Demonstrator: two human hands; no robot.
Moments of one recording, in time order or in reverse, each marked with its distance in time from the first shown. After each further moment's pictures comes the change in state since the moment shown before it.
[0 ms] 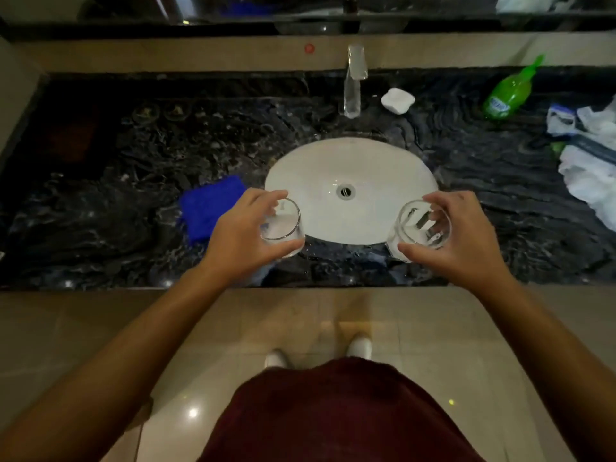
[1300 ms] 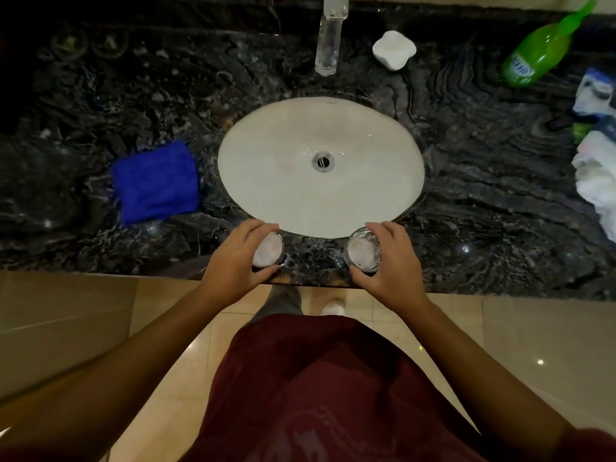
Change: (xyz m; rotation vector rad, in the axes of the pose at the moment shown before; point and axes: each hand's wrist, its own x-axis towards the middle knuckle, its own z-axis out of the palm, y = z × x) left_hand -0.006 -0.040 0.152 0.089 -0.221 -0.119; right_hand 0.007 0.105 0.094 0.006 -0.227 0.058
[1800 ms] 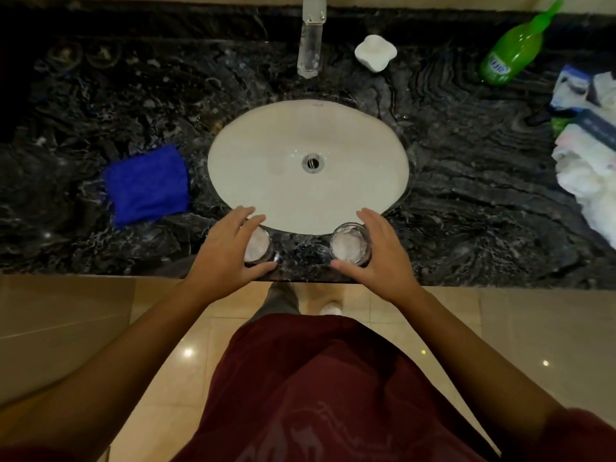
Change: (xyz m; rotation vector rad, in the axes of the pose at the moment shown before) left_hand 0.007 0.027 -0.017 0.104 -0.052 -0.022; right_hand -0.002 0.011 -0.010 0.145 -0.091 -0.008
